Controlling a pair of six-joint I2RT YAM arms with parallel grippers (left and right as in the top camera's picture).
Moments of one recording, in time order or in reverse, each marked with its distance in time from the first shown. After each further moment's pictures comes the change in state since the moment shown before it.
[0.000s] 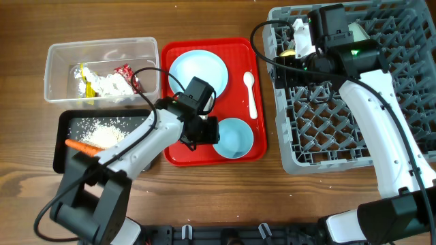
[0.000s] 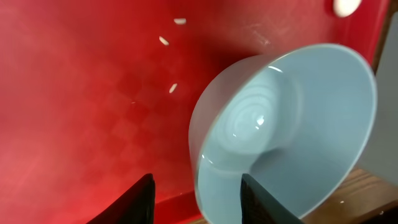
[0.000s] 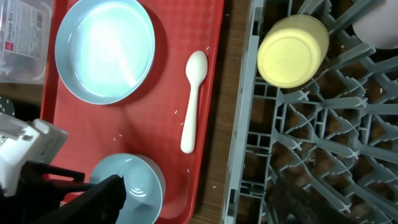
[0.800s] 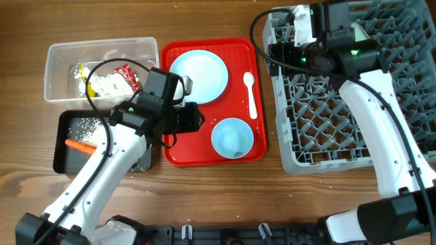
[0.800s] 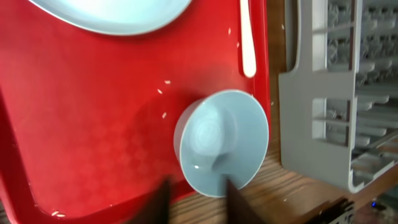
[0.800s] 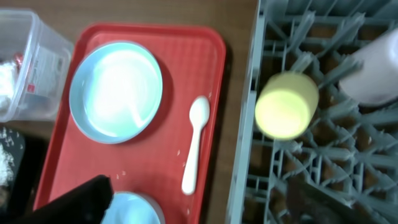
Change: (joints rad) left arm 0.141 -0.296 -0.002 -0.036 0.058 0.045; right arm 0.000 0.000 0.000 0.137 0.001 0.001
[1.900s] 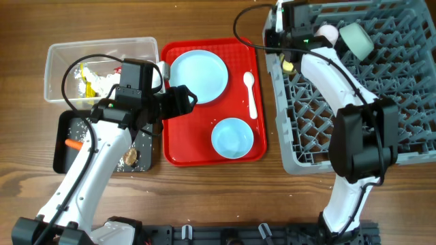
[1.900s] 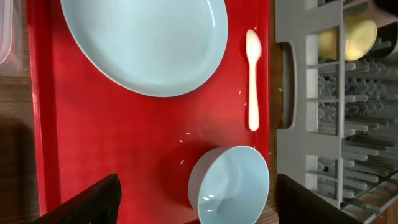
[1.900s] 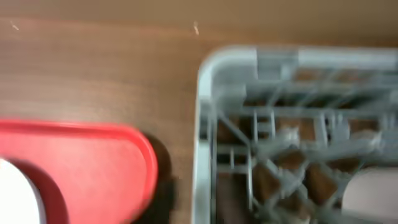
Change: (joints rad) left arm 0.166 0.000 -0.002 0.109 0.030 -0.006; right arm -0.011 0.428 -0.023 0.679 0.202 -0.018
